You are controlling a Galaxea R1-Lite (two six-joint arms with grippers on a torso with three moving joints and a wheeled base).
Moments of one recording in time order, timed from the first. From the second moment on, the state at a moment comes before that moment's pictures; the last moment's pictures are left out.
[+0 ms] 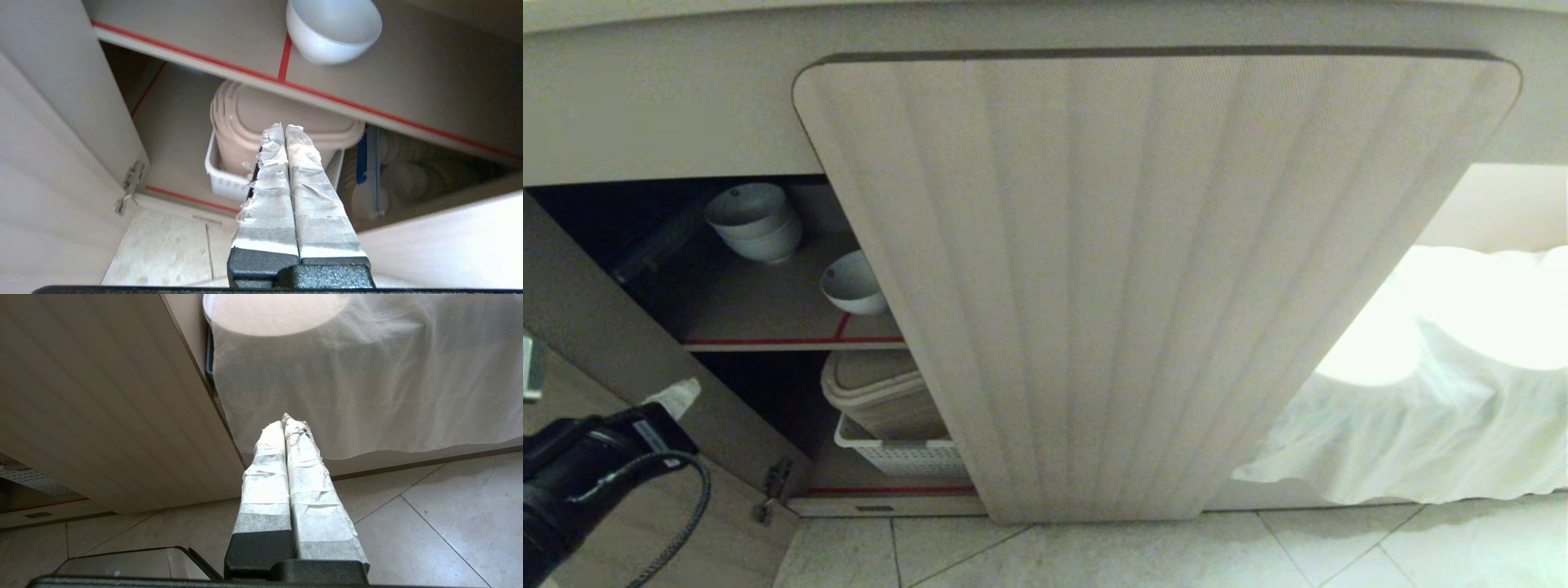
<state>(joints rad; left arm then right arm) 0.07 1.24 -0.14 -0.95 0.03 -0.30 0.00 0.00 0.00 0.00 -0.05 0.18</state>
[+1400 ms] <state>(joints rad) -0.11 0.36 -0.10 -0.08 -0.02 -0.12 0.00 0.00 0.00 0.00 -0.05 0.18</state>
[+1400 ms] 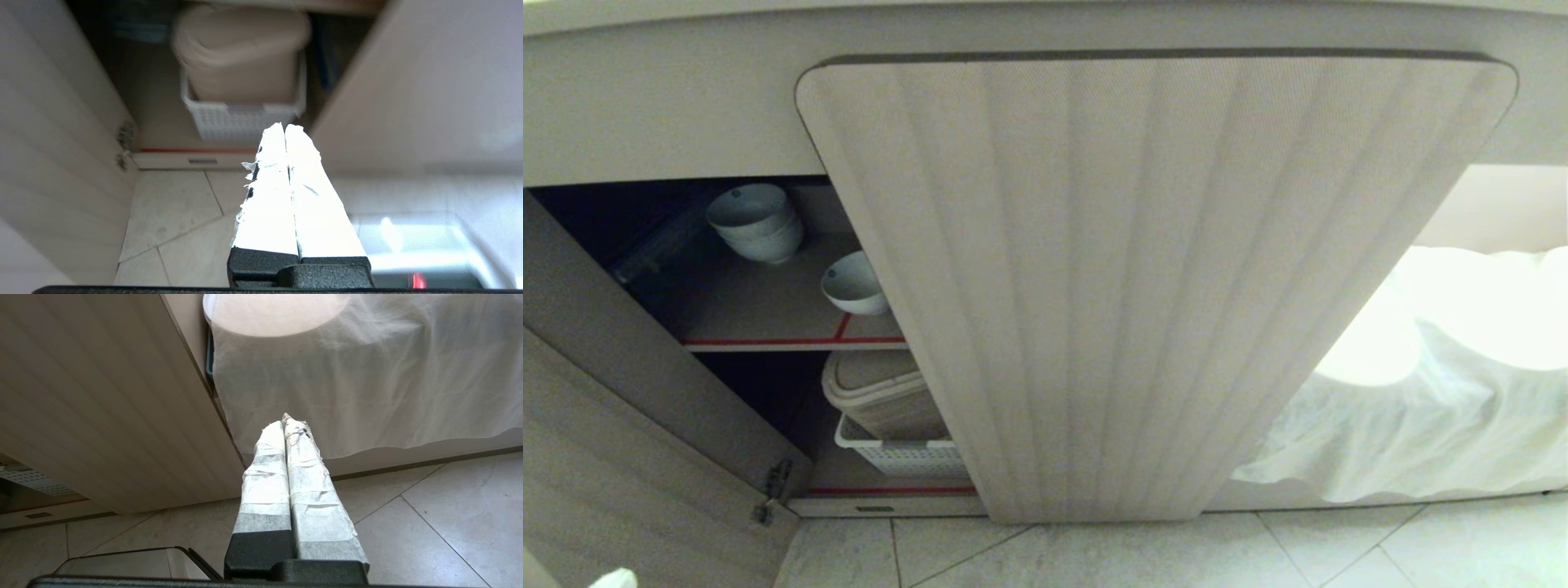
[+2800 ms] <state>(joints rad) -0.01 0.00 0.00 0.00 -0.01 0.01 0.00 0.00 0.00 0.00 -0.05 0.18</state>
